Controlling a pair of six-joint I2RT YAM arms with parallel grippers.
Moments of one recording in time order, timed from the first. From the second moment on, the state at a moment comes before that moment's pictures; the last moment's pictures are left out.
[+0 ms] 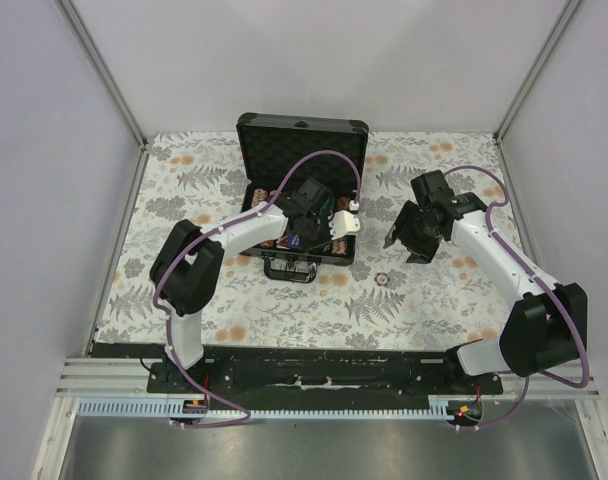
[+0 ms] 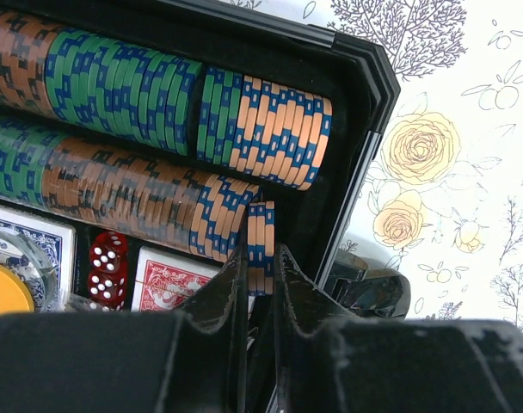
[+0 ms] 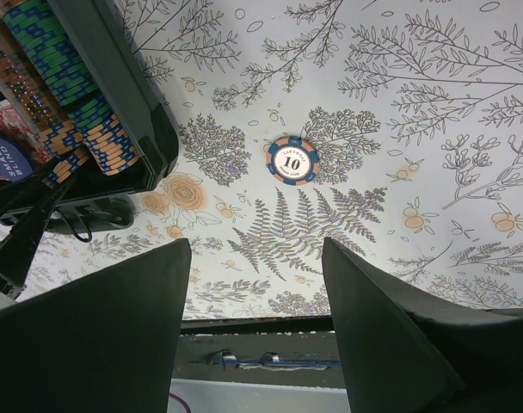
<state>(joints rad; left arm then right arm) -0.71 1.92 1.41 -0.55 0.28 0.70 0.28 1.40 1.14 -0.91 -0.05 0.82</state>
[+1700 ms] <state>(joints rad) -0.71 1.52 1.20 -0.36 0.12 0.44 0.43 1.66 1.08 -0.84 -0.05 0.75</state>
